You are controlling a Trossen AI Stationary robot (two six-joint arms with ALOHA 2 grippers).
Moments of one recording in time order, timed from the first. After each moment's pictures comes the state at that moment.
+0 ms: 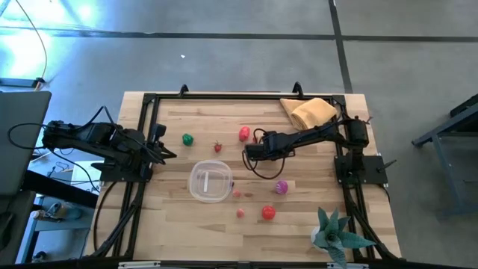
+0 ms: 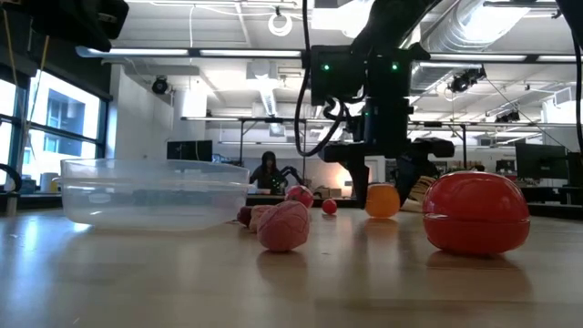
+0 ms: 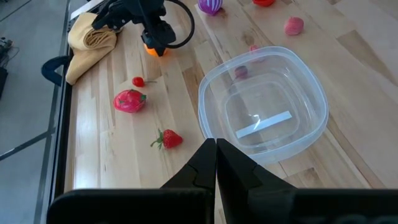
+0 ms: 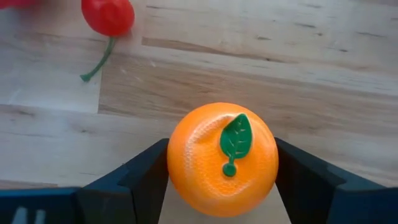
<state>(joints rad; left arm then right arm) -0.08 0.53 0.73 -0.89 -0.18 0.36 -0.03 1.93 1.26 -0.86 0.34 1.41</state>
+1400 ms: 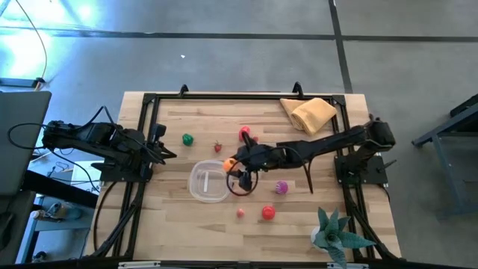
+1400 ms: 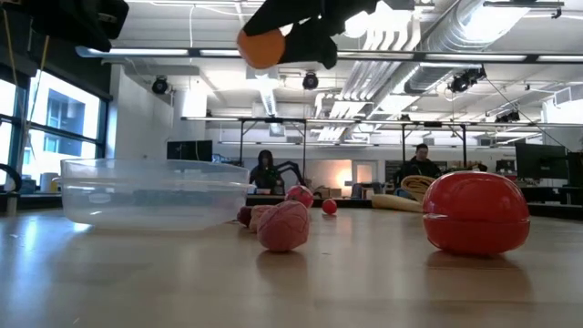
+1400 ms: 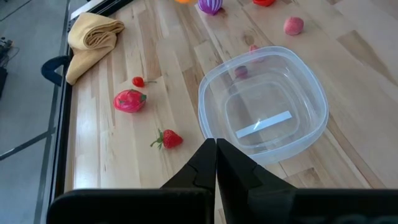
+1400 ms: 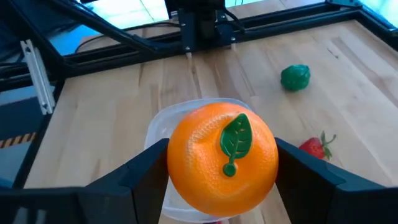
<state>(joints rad) -0.08 0.53 0.73 -0.89 -0.18 0.36 0.15 1.70 1.26 -0.08 0.17 0.26</state>
